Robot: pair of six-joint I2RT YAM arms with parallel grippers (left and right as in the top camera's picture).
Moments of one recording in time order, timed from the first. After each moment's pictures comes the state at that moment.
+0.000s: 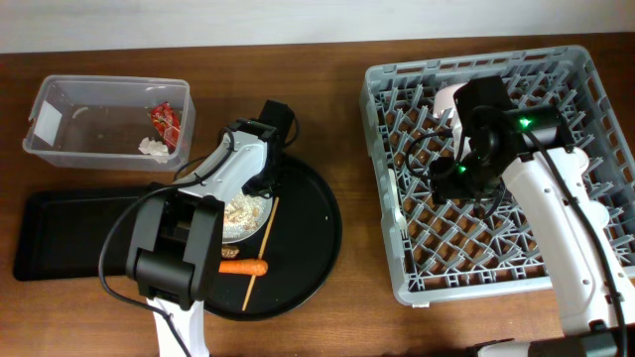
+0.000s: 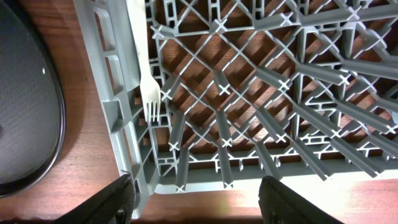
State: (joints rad) left arm -0.36 2.09 1.48 -0.88 -0.09 -0.62; right arm 0.15 1.55 1.54 -1.45 0.00 0.17
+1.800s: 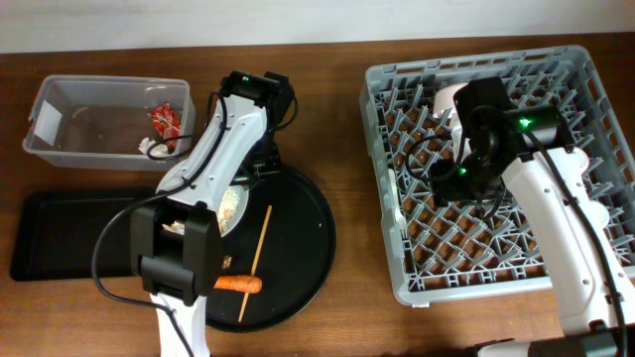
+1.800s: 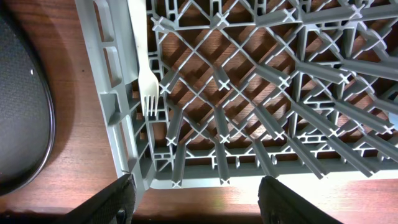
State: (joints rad) left arm -0.36 2.12 1.90 -1.55 -0.19 -0.61; right arm 0.15 1.55 1.54 -1.47 0.00 0.14
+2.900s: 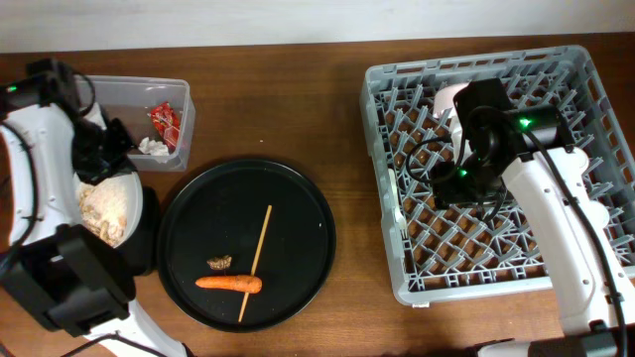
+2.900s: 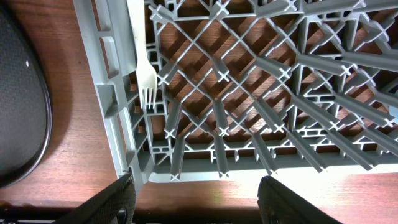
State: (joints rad) left arm 0.35 1.97 1.90 -1.45 0.20 -0.23; right arm 0.15 1.55 1.54 -1.49 0.00 0.13
